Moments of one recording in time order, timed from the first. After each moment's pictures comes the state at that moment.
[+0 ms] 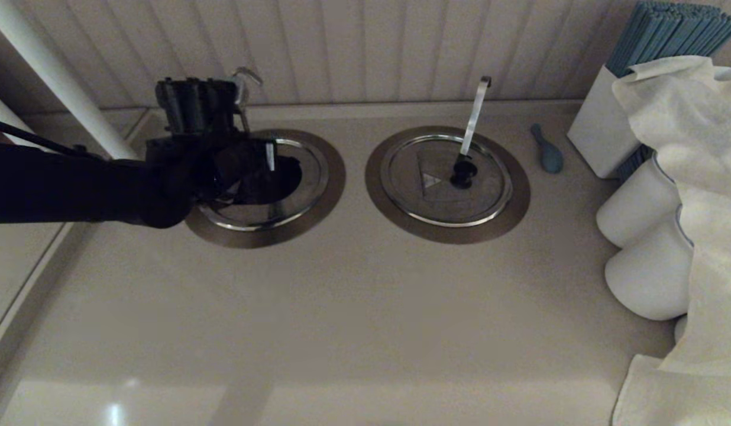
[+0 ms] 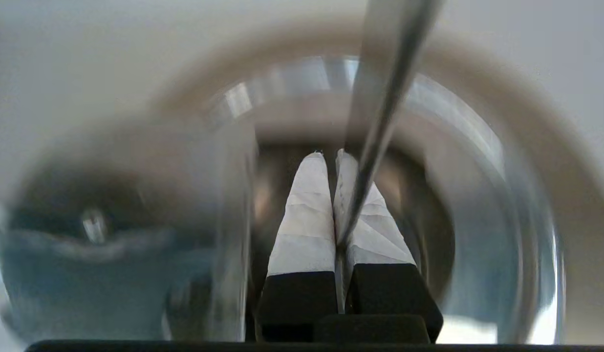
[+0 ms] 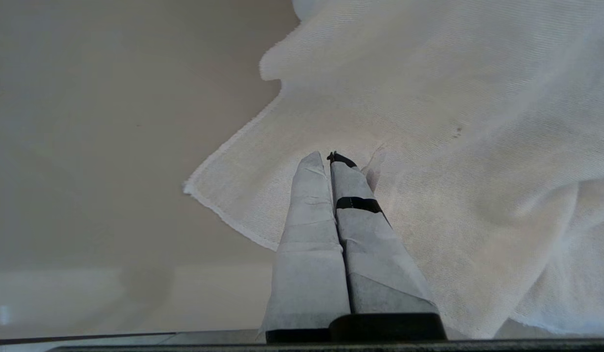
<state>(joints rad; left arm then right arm) -0.32 1.94 -1.47 -0.38 0.32 0.08 0.00 0.00 0.00 0.00 0.00 0.01</state>
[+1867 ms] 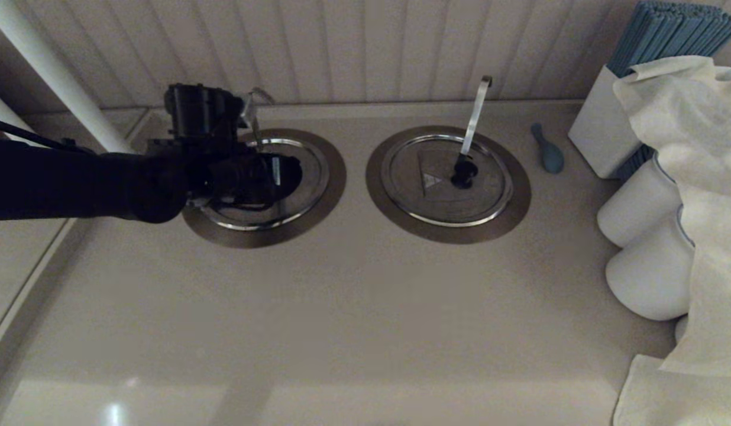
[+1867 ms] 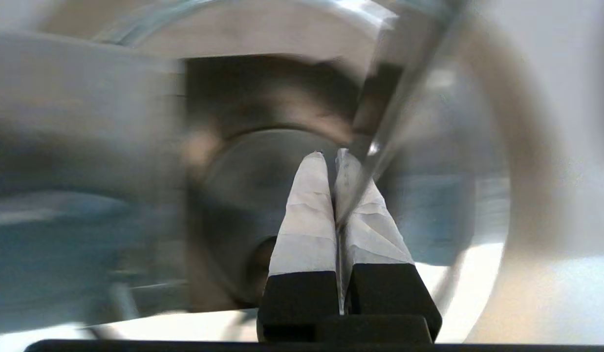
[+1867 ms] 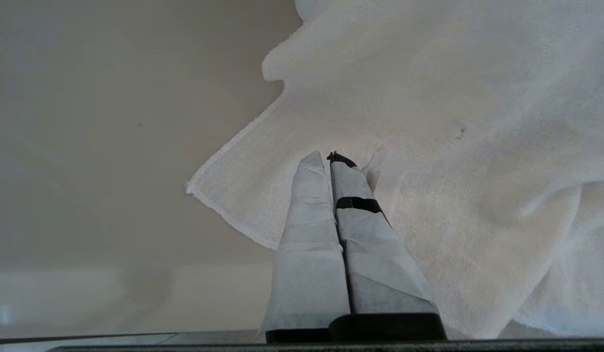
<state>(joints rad) -0.33 1.93 -1.50 -0.20 0.17 -0.06 0.00 0.00 0.00 0.00 0.00 0.01</state>
